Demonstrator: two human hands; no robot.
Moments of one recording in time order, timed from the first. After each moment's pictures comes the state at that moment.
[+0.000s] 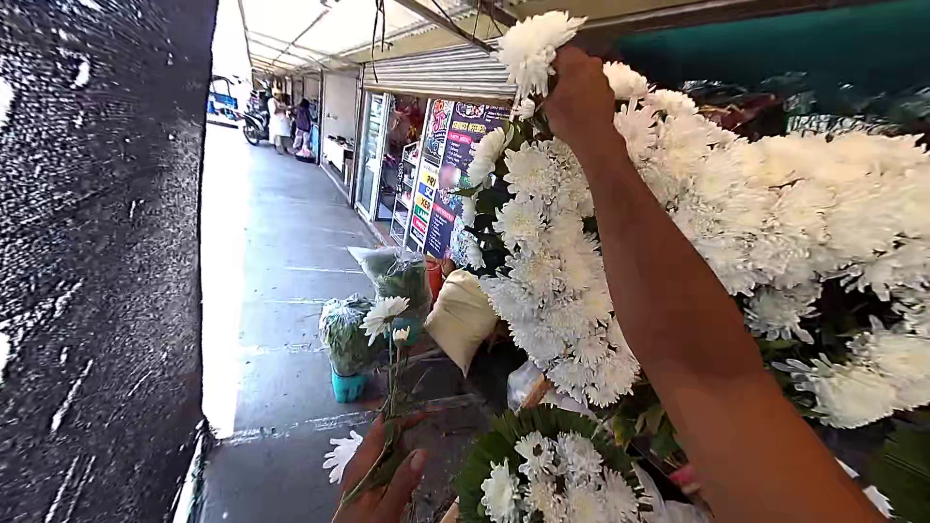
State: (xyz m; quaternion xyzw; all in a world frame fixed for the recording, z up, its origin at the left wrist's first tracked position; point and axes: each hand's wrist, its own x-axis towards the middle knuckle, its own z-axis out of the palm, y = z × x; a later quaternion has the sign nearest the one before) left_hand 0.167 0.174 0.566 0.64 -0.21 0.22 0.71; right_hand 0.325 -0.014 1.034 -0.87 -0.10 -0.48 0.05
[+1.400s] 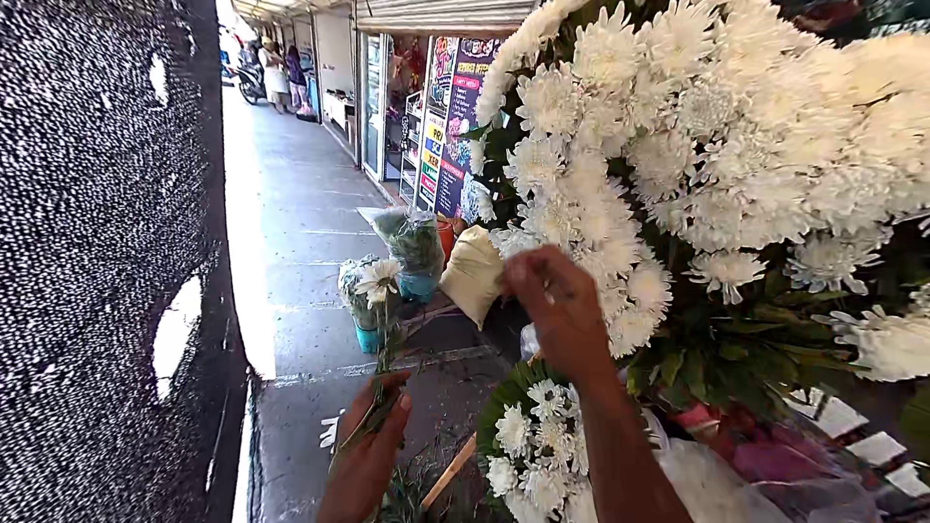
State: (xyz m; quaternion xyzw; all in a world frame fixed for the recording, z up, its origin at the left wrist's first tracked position) left_hand 0.160 0.190 0.557 0.64 -0.14 0.22 0.73; right_hand 0.195 -0.032 0.749 -0.79 -0.29 -0.27 0.47
